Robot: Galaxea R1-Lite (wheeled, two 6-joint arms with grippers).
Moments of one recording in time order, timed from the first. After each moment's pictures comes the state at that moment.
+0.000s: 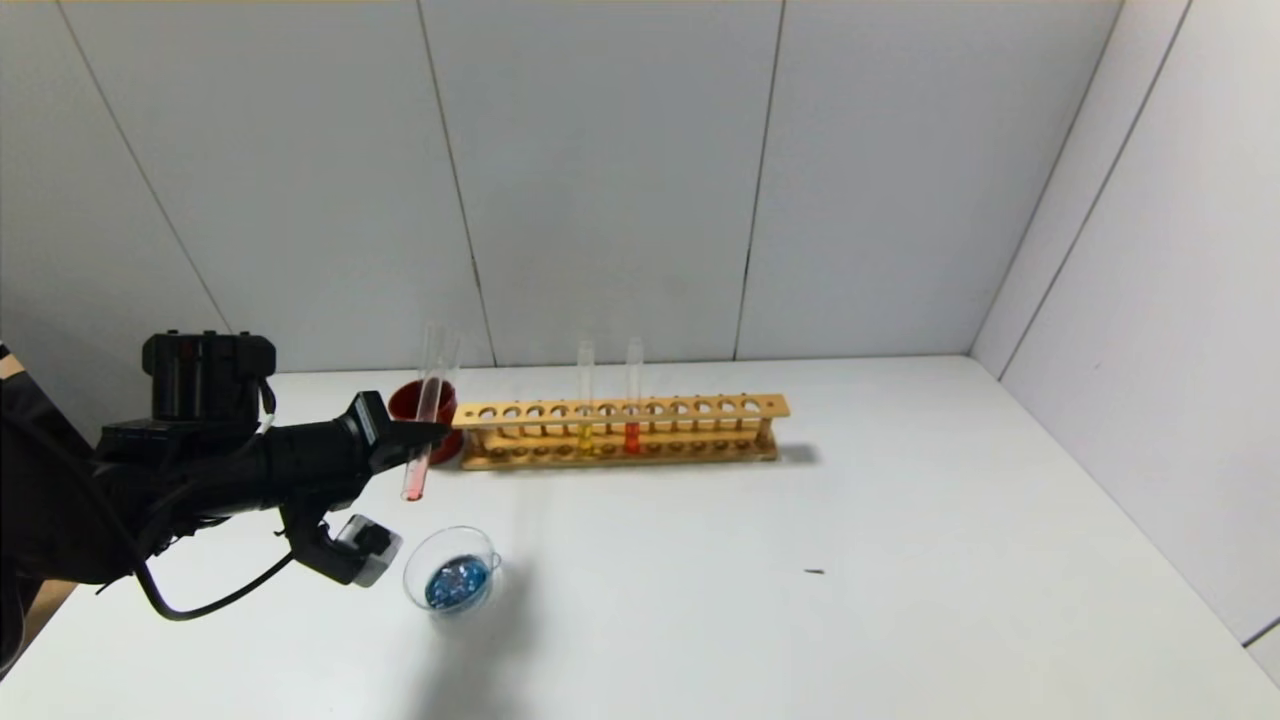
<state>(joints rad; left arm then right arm) -0.06 1.78 -0.68 -0.63 -0.59 2.37 0.00 0.00 0.00 0.00 0.01 -0.01</state>
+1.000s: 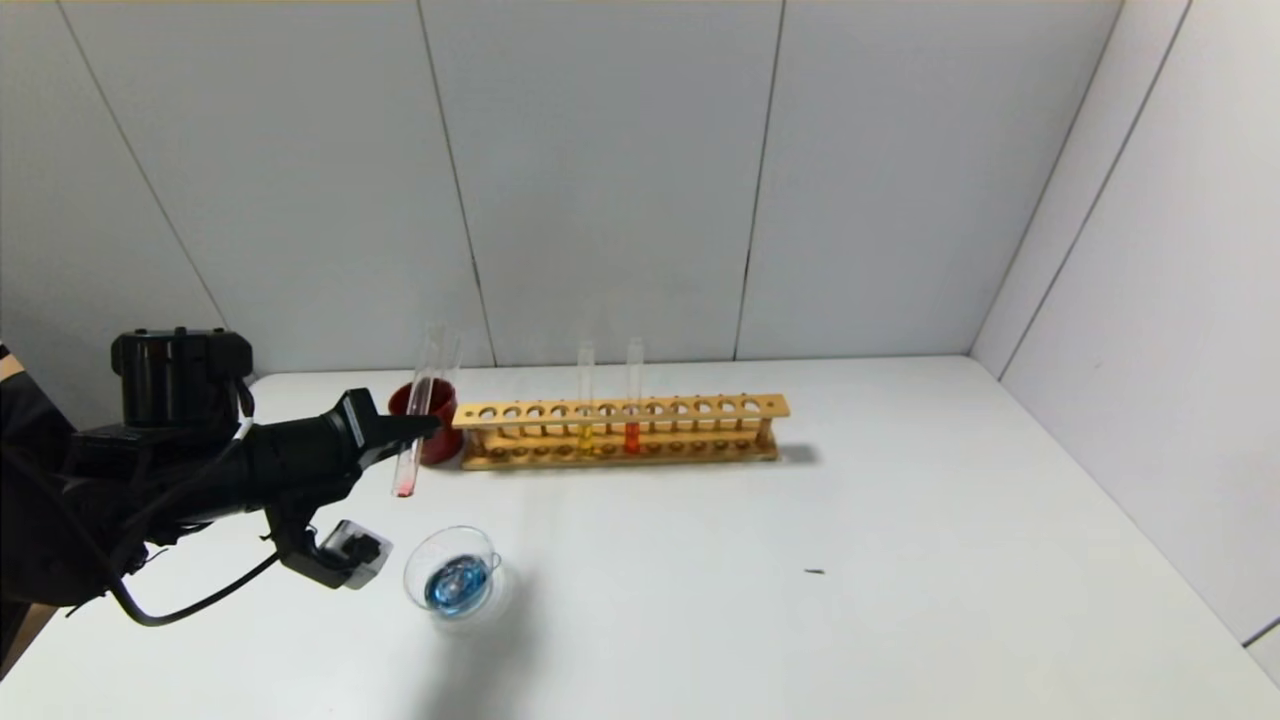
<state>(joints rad) -0.06 1.73 -0.63 -0.69 -0.57 2.44 0.00 0.00 0.00 0.00 0.01 -0.01</state>
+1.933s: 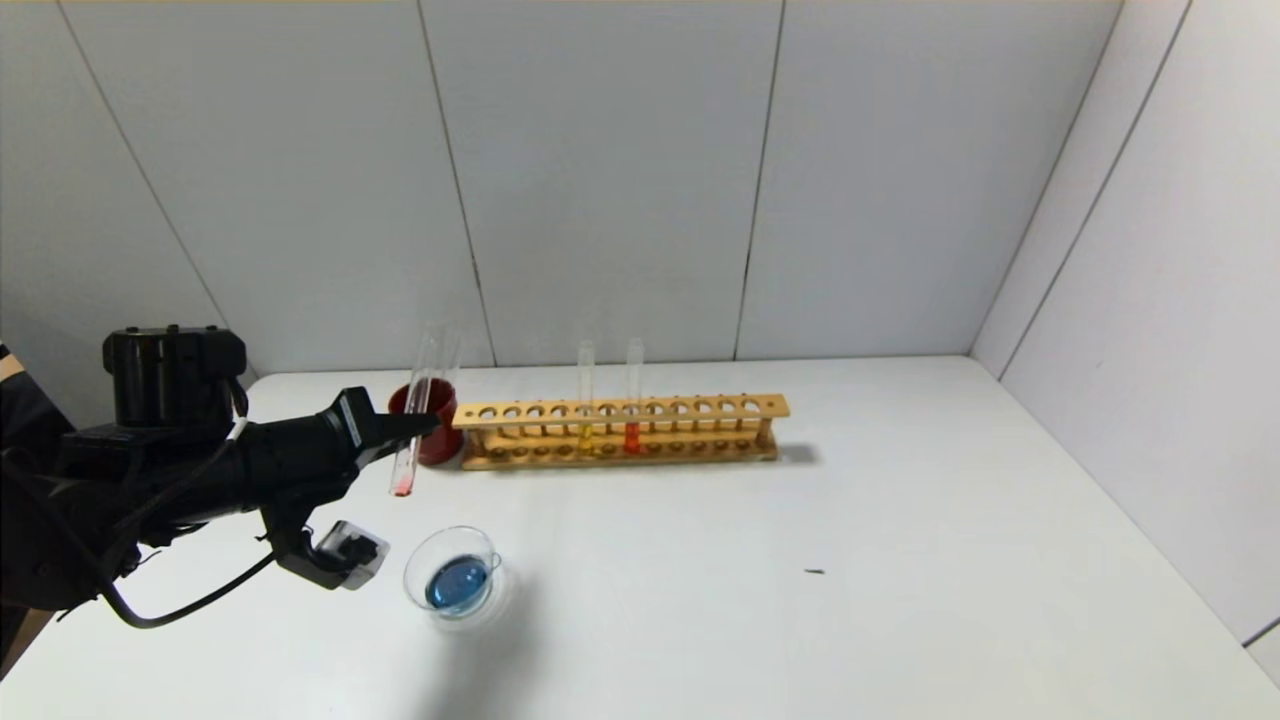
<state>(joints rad) -0.06 1.71 -0.63 -0.69 -0.57 2.45 0.00 0.00 0.00 0.00 0.01 -0.01</state>
